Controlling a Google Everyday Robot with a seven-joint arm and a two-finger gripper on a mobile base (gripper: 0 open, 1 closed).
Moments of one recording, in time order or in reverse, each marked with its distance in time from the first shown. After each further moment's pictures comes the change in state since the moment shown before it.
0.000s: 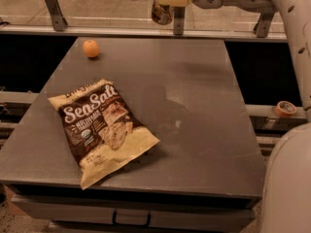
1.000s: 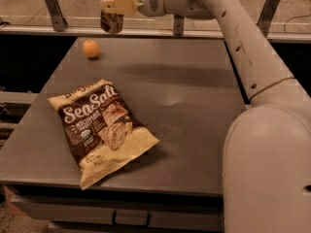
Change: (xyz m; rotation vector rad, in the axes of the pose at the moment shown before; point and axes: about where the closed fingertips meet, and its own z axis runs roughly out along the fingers) arm -0.004 0.051 0.138 -0.187 -0.048 0.071
